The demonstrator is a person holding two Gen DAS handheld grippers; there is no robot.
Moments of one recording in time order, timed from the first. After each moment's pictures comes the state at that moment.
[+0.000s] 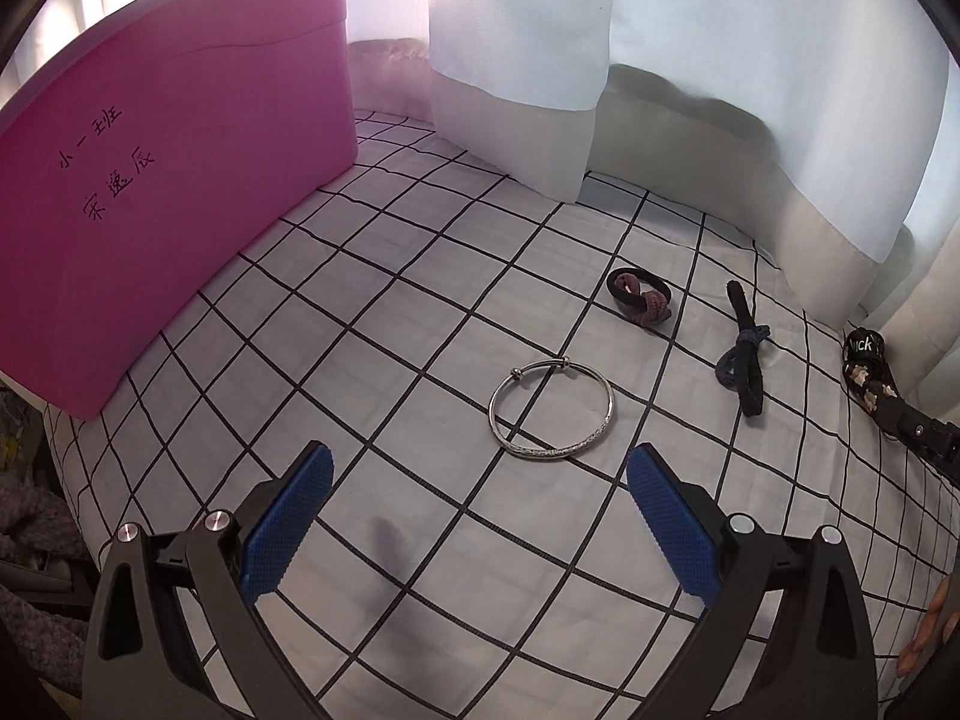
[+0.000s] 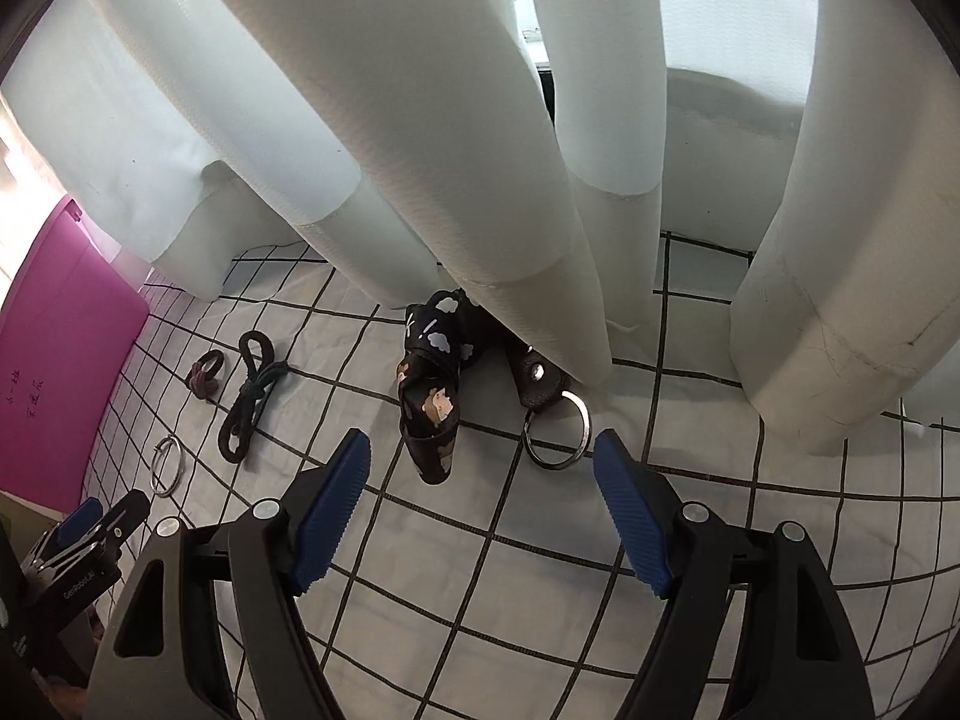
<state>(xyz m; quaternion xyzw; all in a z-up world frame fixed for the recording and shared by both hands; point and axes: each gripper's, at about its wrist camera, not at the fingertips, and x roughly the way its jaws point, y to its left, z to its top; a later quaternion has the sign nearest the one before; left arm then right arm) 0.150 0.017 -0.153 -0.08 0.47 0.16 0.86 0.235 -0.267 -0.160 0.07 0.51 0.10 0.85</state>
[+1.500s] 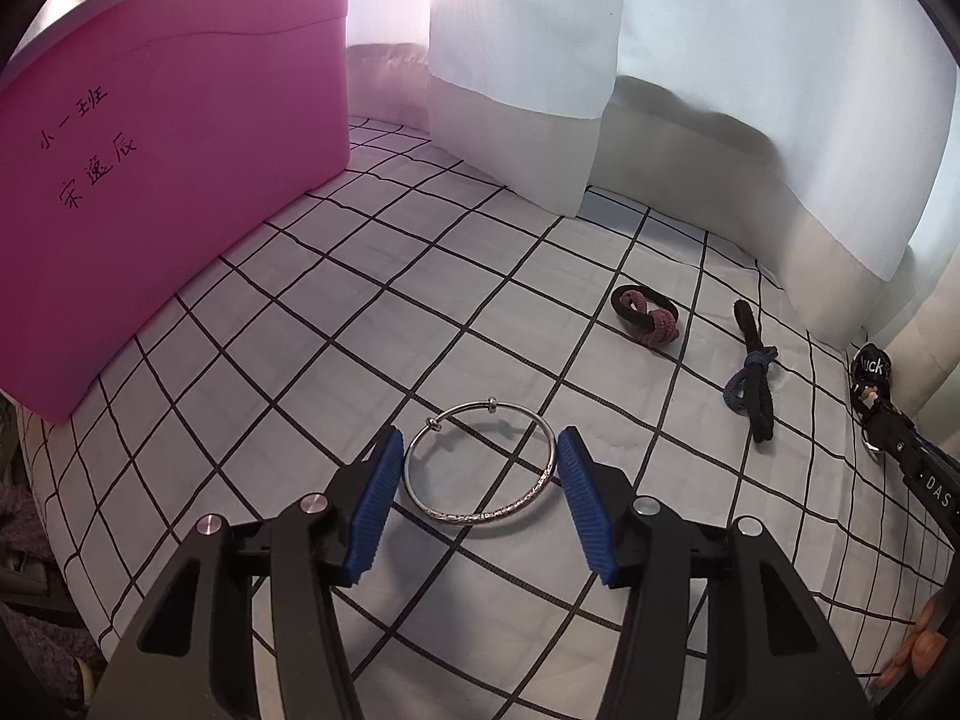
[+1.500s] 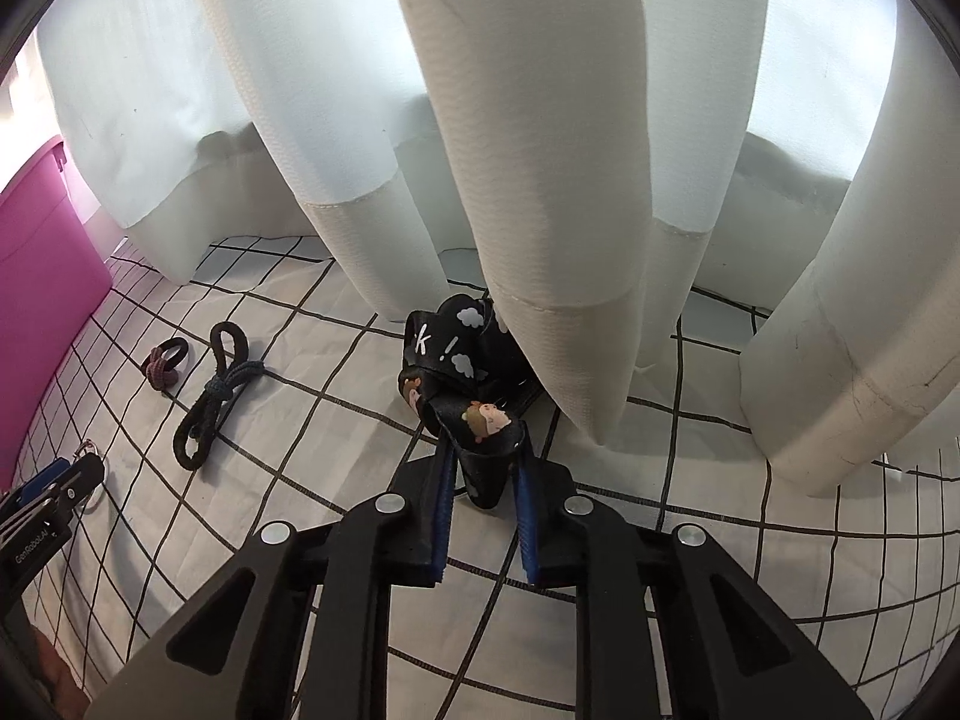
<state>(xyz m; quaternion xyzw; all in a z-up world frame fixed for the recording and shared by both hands) 0.152 0.022 -0.160 -0.10 0.44 0.15 0.88 0.214 -0.230 -0.169 -0.01 0.46 0.09 0.88</state>
